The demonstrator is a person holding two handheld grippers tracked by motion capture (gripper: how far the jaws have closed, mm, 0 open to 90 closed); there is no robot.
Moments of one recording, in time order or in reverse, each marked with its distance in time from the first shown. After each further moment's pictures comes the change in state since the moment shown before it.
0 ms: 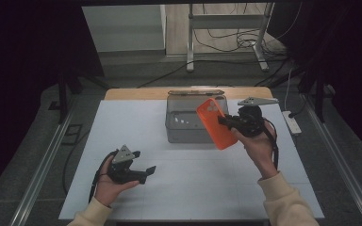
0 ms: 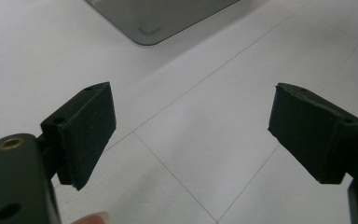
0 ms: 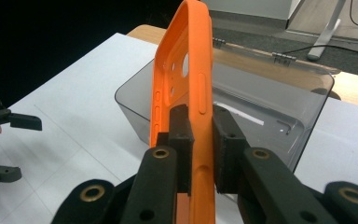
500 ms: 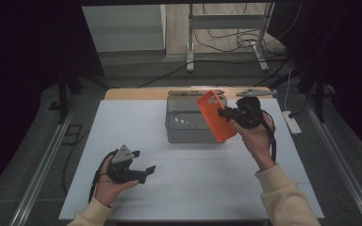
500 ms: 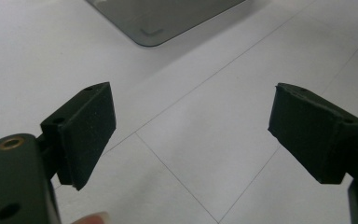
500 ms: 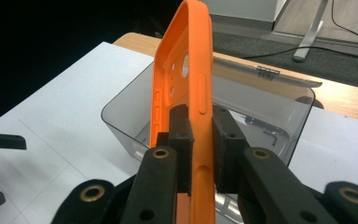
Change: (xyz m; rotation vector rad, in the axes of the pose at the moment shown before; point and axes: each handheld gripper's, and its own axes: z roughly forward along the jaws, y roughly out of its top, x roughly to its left) left arm 0.001 0.000 -0.001 -0.004 0.006 -0.001; right arm -0.003 0.021 0.006 -0.004 -0.050 0.013
